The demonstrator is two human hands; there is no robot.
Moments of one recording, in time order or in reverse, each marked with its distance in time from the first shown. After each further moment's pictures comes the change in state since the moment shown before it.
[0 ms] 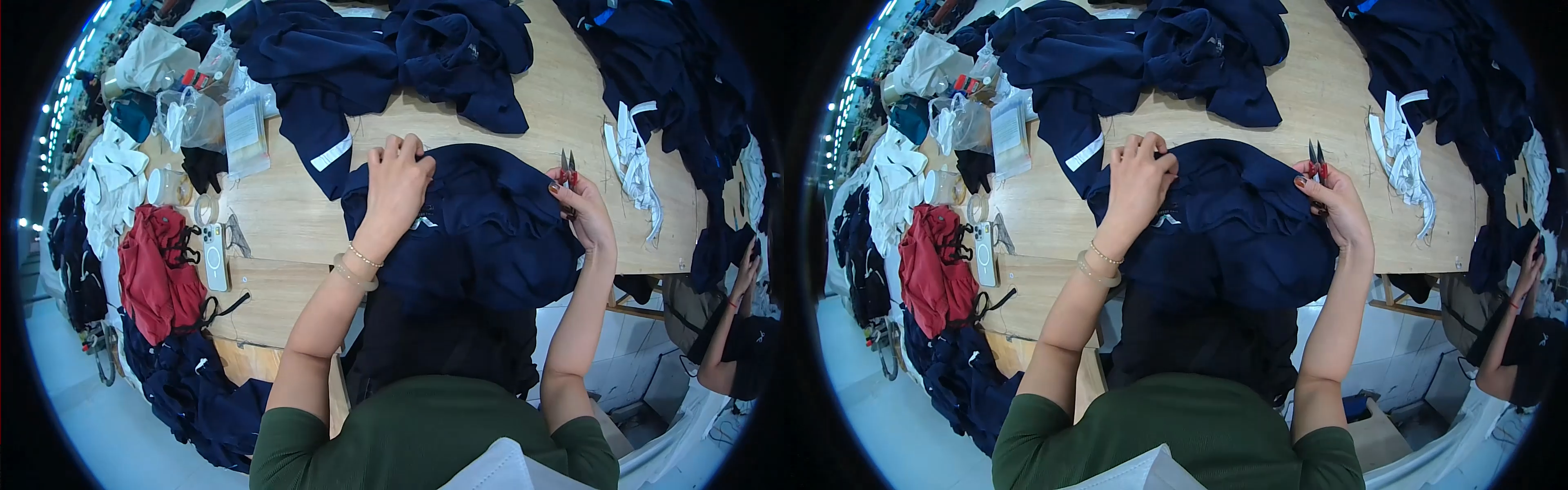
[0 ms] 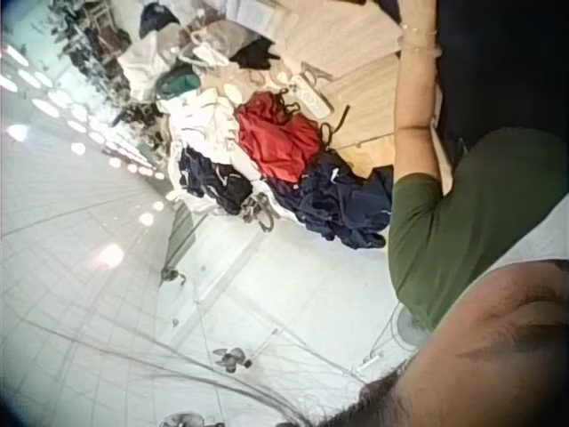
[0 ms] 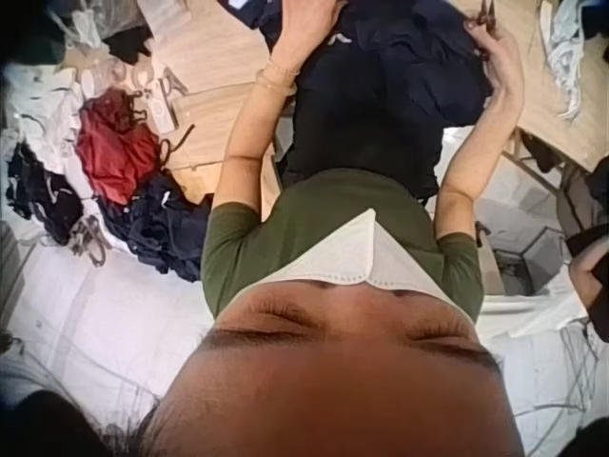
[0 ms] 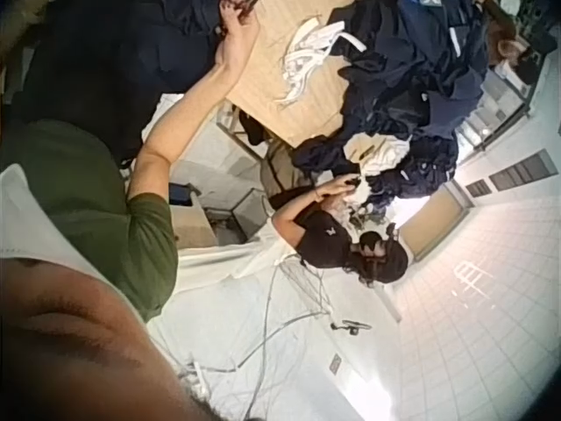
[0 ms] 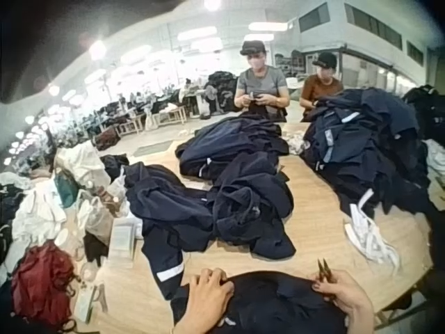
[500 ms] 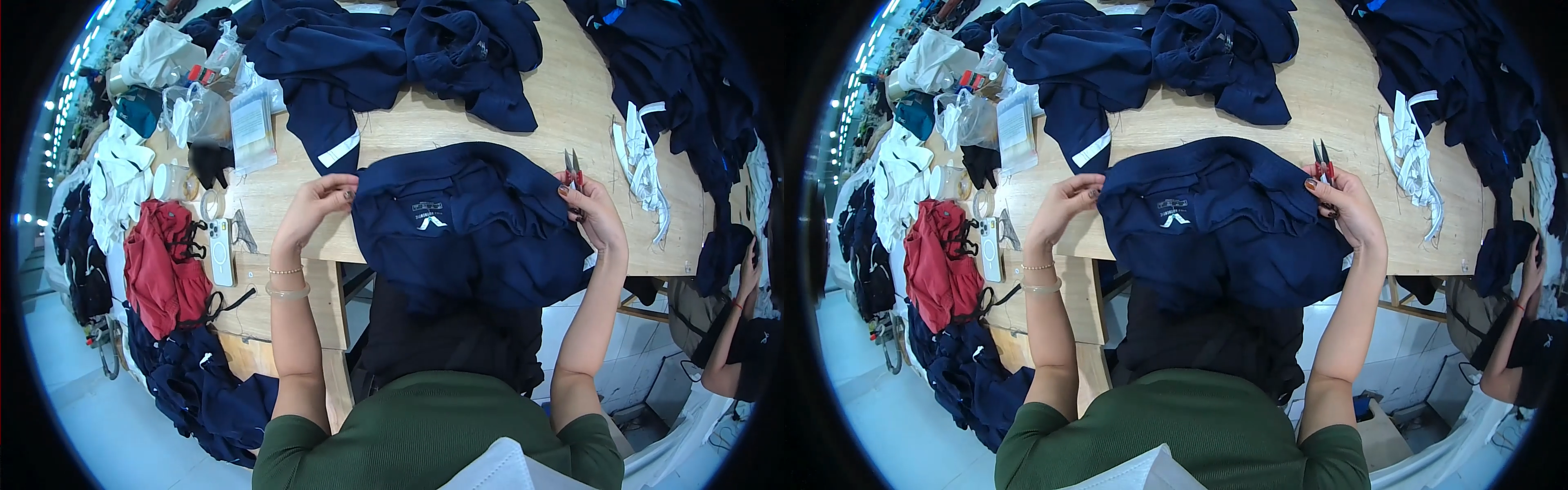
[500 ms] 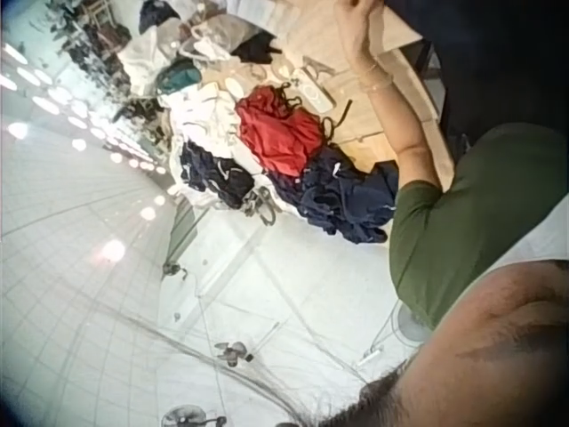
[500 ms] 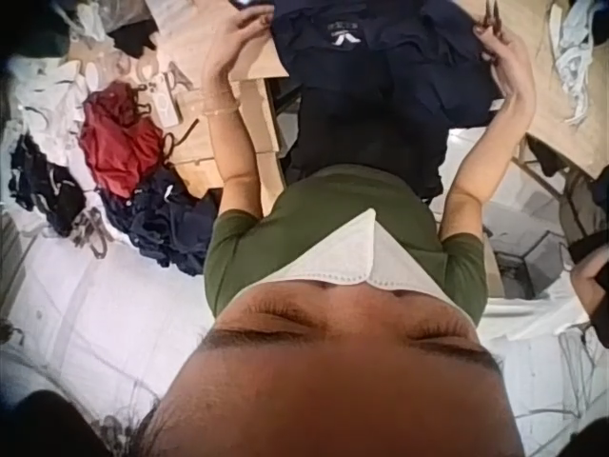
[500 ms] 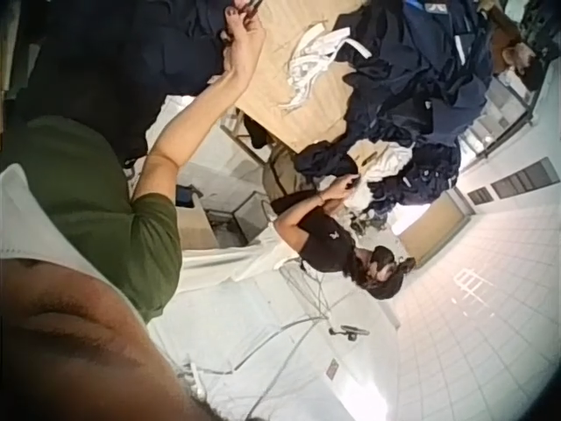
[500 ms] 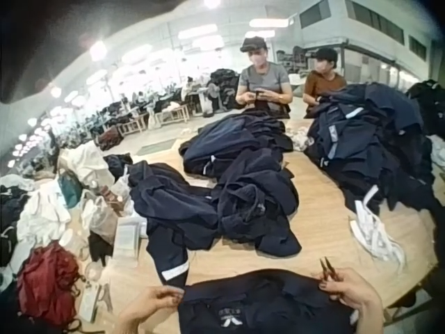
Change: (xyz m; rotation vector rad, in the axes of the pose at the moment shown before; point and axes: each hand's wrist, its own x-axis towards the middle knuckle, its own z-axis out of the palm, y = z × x) left_hand -0.066 -0.108 -0.047 -1.173 -0.367 -0.757; right_hand 0.001 0.003 -0.015 -0.003 -0.077 0.062
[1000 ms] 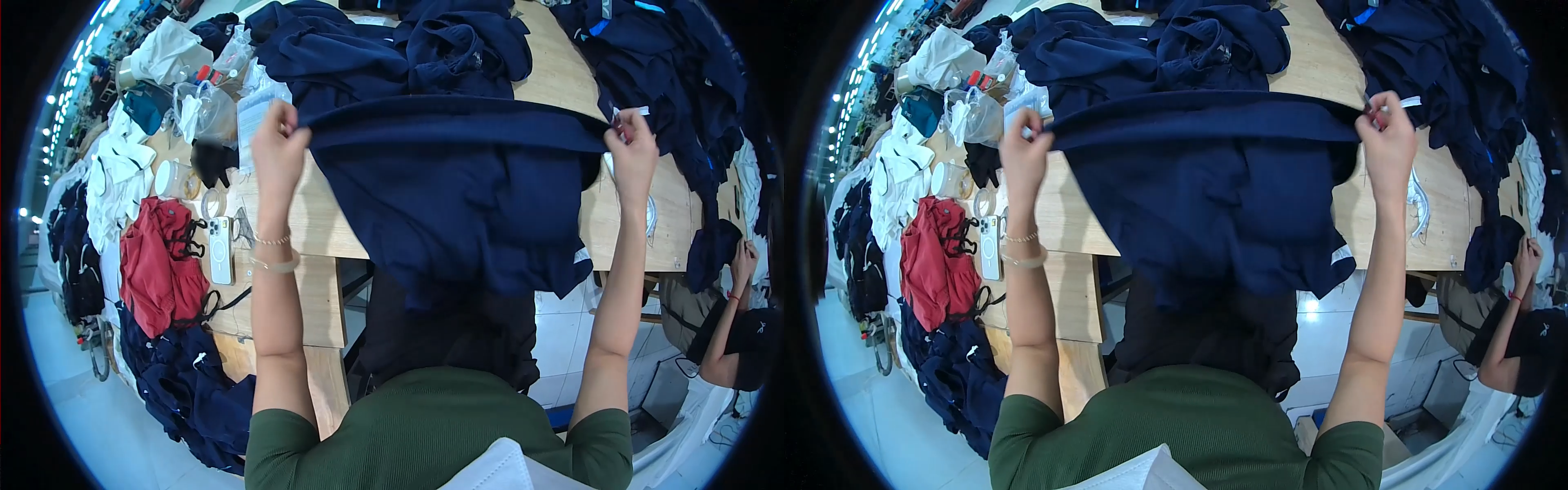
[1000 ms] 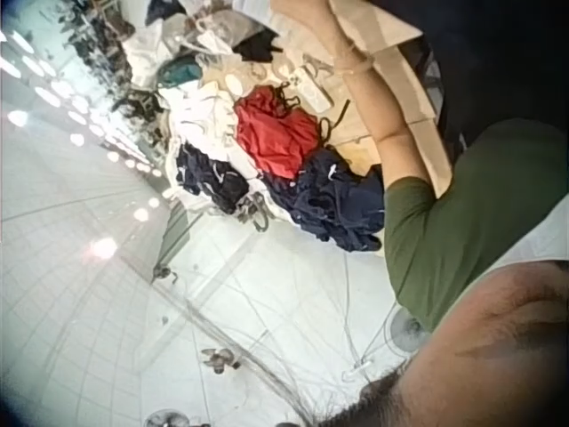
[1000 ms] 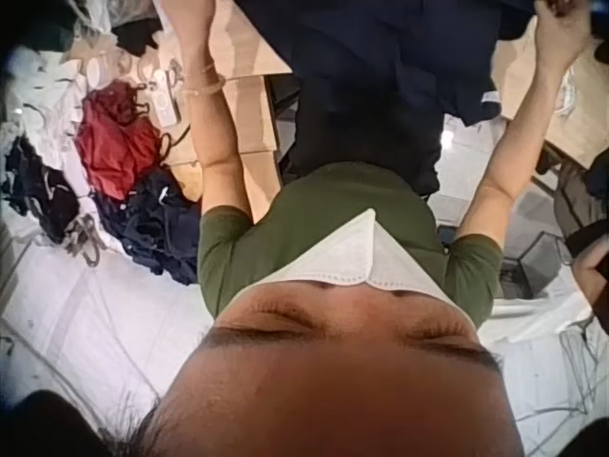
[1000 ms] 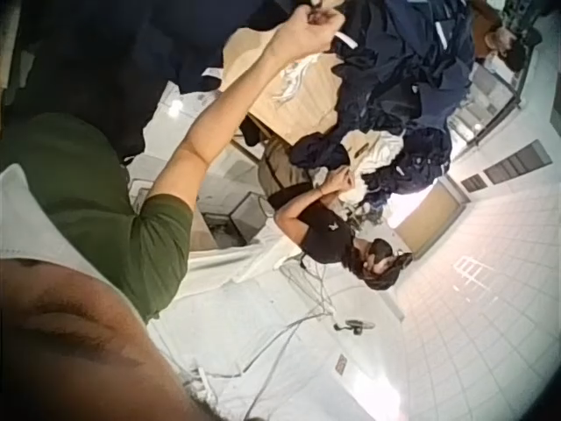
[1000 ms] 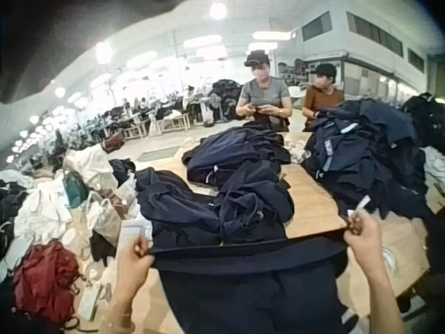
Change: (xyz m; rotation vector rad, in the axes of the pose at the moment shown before) left_hand 0.012 0.082 -0.011 0.583 0.685 0.694; right_hand 0.016 -0.077 -0.013 -0.746 0.696 -0.800
